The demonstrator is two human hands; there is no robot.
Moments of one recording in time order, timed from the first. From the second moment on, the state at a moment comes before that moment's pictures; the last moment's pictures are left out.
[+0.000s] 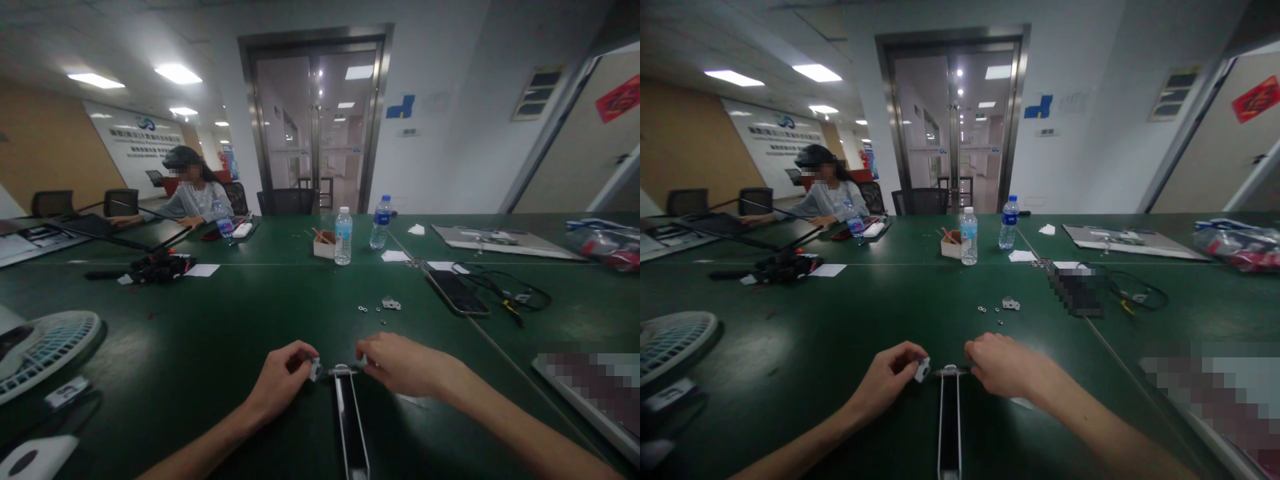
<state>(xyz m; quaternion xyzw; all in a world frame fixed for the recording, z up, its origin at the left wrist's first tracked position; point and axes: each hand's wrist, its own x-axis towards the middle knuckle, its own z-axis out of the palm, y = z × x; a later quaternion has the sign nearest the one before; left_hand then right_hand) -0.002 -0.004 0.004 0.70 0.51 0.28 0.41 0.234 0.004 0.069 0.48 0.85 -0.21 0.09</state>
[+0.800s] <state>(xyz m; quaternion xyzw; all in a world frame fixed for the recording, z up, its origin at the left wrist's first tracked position) 0.003 -0.003 0.002 0.79 0.48 0.17 0.34 0.233 0.009 0.053 0.44 0.85 -0.25 0.13</state>
